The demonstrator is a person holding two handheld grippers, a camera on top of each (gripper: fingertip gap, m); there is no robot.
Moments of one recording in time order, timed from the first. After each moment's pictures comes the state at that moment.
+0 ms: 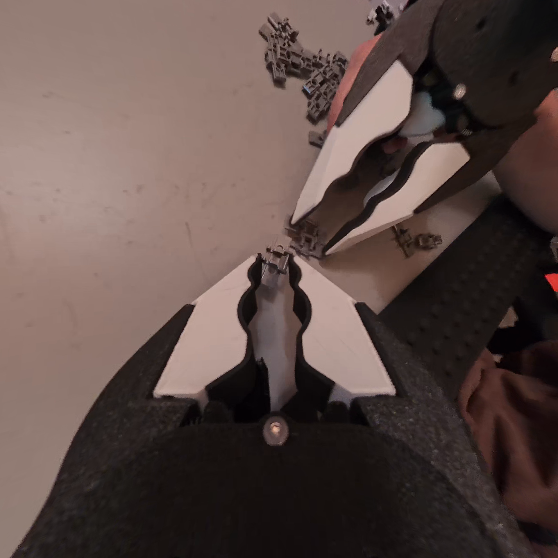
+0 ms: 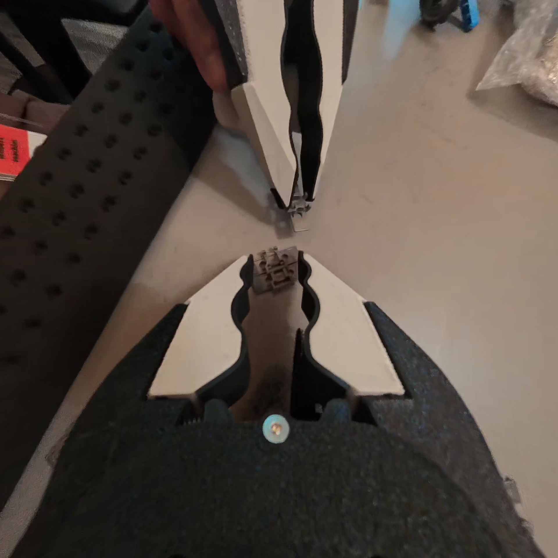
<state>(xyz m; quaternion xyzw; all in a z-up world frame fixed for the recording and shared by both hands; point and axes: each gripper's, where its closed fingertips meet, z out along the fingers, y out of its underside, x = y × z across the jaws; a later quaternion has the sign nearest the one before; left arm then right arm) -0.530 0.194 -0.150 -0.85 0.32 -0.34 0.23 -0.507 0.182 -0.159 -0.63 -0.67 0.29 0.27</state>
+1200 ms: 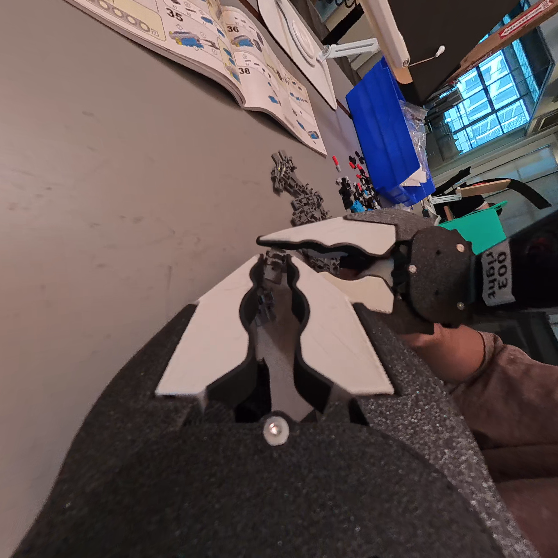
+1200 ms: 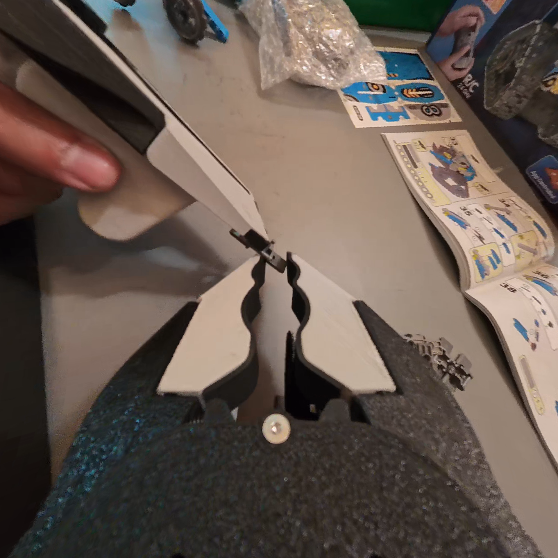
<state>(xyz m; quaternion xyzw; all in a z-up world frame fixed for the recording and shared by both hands) -0.506 0.229 -0.122 -0.83 0.10 -0.47 0.28 -0.507 0.239 -0.145 -0.77 -0.45 0.10 0.43</state>
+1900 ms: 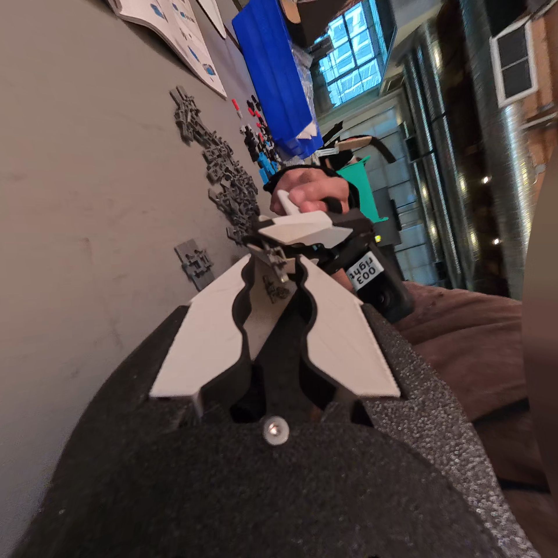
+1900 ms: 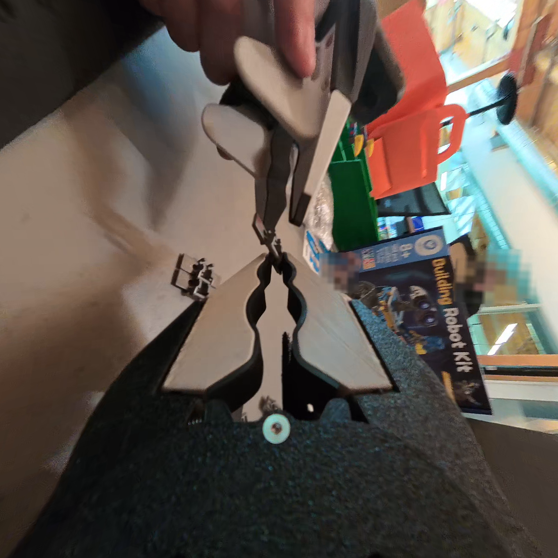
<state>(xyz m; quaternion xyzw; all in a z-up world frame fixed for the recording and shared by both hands) -0.509 0.190 -0.095 -0.74 0.15 -0.63 0.15 -0.514 0.211 -0.110 -0.41 -0.69 -0.08 0.59</state>
